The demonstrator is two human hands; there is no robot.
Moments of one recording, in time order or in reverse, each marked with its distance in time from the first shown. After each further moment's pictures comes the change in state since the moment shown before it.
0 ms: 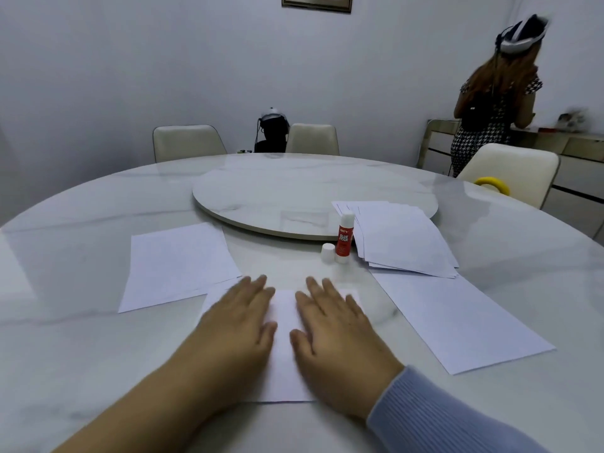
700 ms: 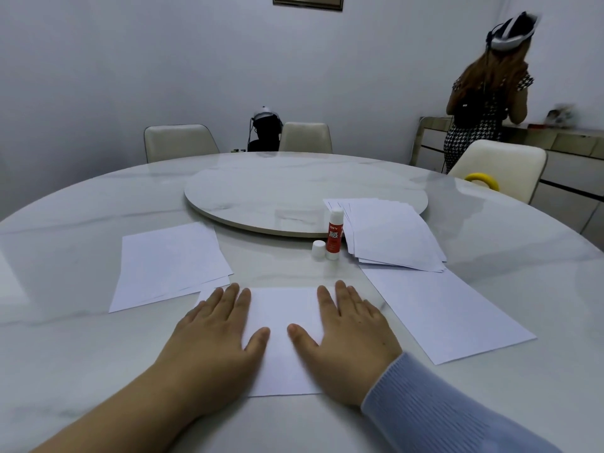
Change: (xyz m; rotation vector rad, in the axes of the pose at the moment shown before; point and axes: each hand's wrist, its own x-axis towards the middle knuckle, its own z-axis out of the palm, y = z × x) left_hand -0.008 -0.007 0.008 0.143 -0.117 -0.117; right_hand -0.004 0.021 0.003 -0.128 -0.130 0.258
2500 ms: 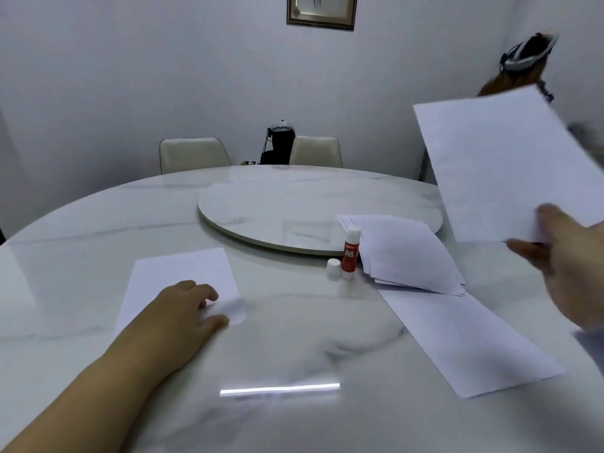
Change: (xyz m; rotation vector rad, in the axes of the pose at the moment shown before) left_hand 0.036 -0.073 -0.020 -0.230 0.296 -0.010; right_hand 0.022 0.154 -0.126 1.538 0.976 0.191
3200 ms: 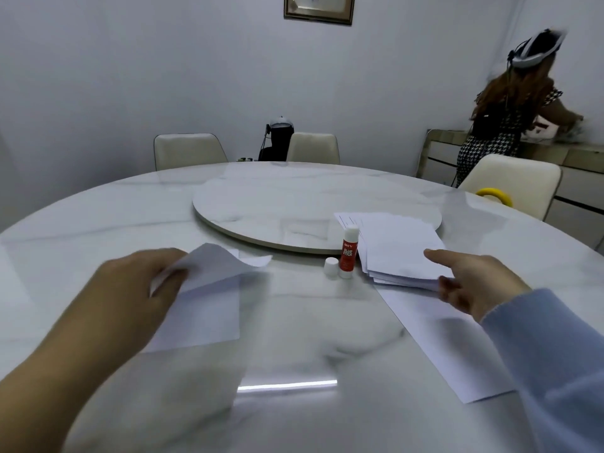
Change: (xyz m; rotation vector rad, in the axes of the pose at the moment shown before) left_hand -0.004 0.008 -0.045 0.024 0.370 0.151; right_hand -0.023 0.041 0.046 -0.502 -0.128 0.530
